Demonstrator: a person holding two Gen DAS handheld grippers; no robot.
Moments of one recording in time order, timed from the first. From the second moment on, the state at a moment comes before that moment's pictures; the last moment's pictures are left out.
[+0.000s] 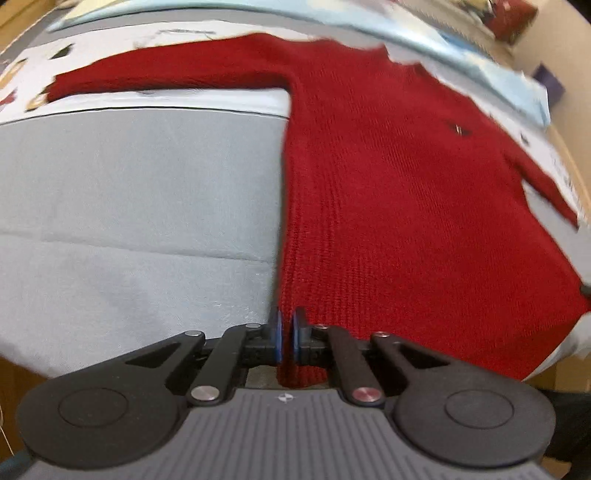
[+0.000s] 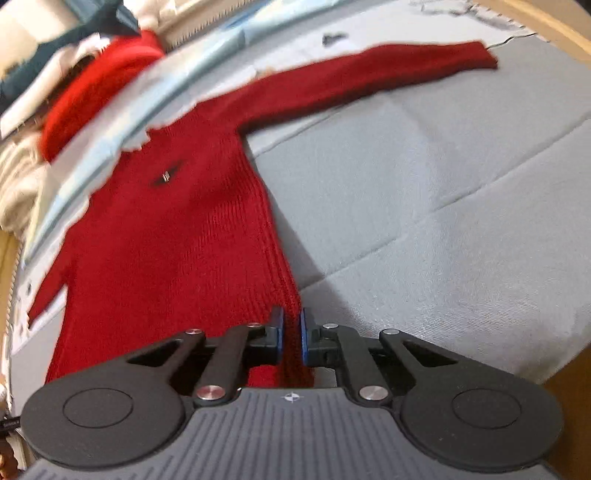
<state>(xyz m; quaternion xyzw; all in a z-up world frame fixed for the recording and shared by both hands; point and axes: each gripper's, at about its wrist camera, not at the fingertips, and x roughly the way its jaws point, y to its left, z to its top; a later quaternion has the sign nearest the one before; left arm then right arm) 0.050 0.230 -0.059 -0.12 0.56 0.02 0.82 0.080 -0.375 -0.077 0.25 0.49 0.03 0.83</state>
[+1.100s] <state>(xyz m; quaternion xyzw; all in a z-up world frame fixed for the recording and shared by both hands) 0.086 0.103 -0.064 0.00 0.52 -0.01 0.85 0.097 -0.304 -0.064 0.12 0.48 0.05 0.87</state>
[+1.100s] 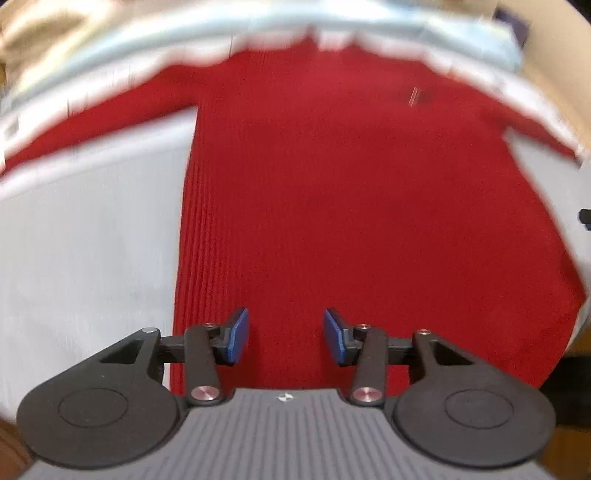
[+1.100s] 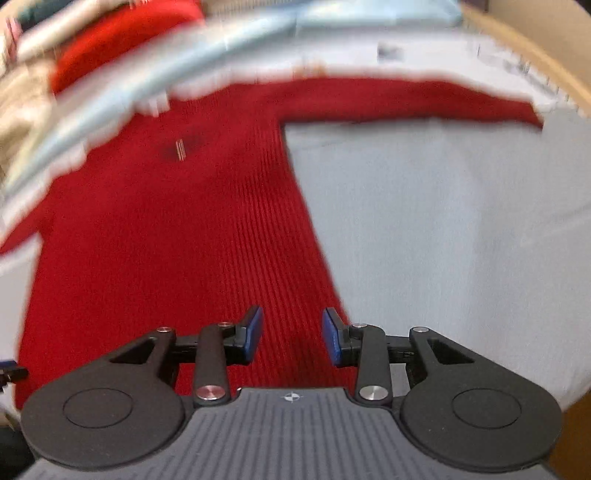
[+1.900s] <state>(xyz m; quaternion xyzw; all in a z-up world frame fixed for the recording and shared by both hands) 0.263 0.036 -0.017 0.05 0.39 -0.01 0.92 0.233 -0.505 -0.115 0.39 0.35 -0.15 0.84</state>
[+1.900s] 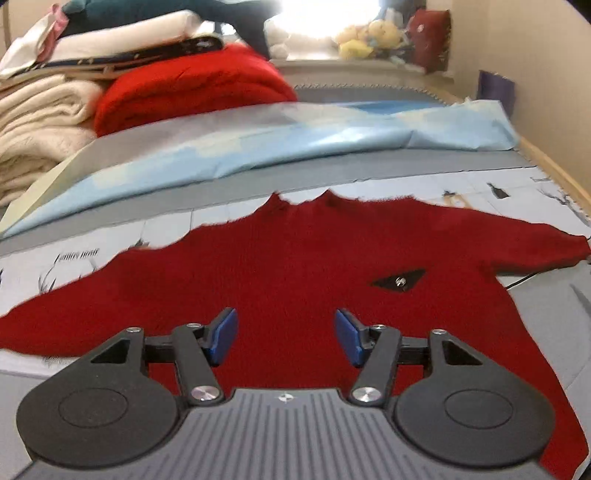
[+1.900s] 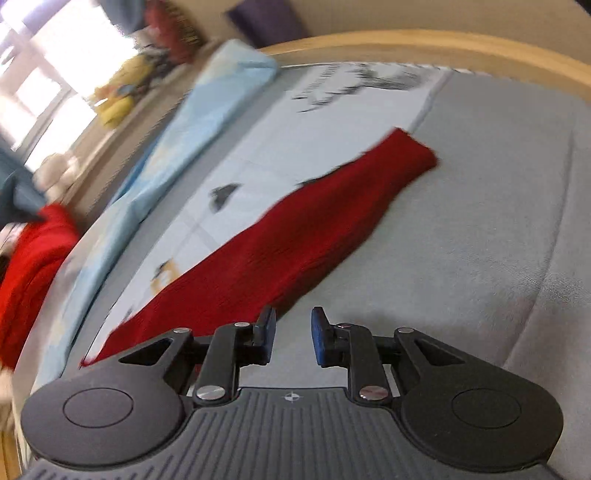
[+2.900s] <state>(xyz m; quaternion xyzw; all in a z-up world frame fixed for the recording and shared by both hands) 0.304 0.152 -0.014 -0.10 0.43 0.12 0.89 0.330 -0.319 -0.029 0.10 0.15 -0.15 0.97</state>
